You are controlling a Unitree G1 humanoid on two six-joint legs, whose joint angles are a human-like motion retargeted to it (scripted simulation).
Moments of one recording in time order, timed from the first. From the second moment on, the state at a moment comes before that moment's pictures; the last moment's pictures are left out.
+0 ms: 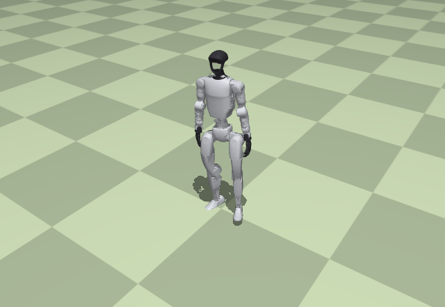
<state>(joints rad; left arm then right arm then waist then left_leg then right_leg) 0.14 0.10 0.32 1.53 0.13 -0.05 0.00 0.00 -0.14 0.08 1.61 -0.65 -0.03 -0.01 -0.08 -0.06 -0.07 0.00 -0.03 0.33 -0.02 -0.14 0.01 0.10 -0.16 -0.50 -0.02 0.11 0.04</state>
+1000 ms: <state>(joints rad) 0.14 0.10 0.32 1.52 0.13 -0.05 0.00 0.01 -0.14 0.08 1.61 -0.66 -0.03 0.00 -0.08 -0.06 -0.06 -0.01 -0.02 0.33 -0.02 -0.14 0.01 0.09 -0.16 -0.50 -0.02 0.11 0.04</state>
